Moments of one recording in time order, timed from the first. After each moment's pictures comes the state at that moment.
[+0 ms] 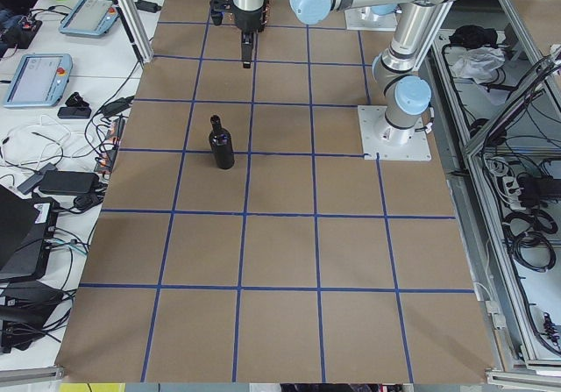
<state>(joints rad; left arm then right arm) -1.28 -1.61 -1.52 -1.50 1.54 0.29 1.54 -1.66 1.47 -1.55 -1.50 -0.17</state>
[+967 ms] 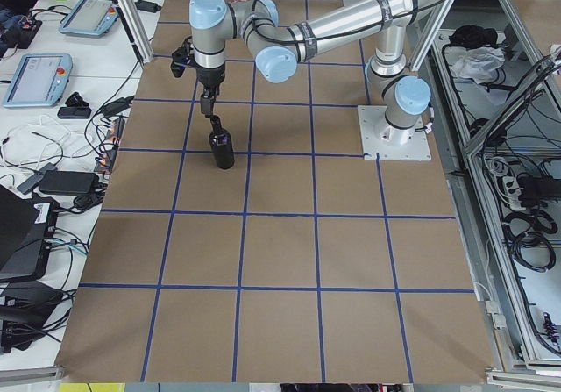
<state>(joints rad) -1.15 -1.87 -1.41 -1.30 1.54 0.52 1.54 -1.66 1.47 -1.55 -1.50 -0.17</state>
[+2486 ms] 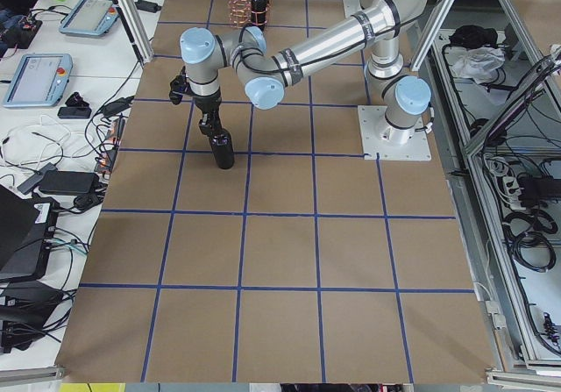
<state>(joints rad) -1.14 -1.94 -1.42 -1.31 1.55 0.55 1.54 -1.66 1.48 -1.55 -1.50 -0.17</state>
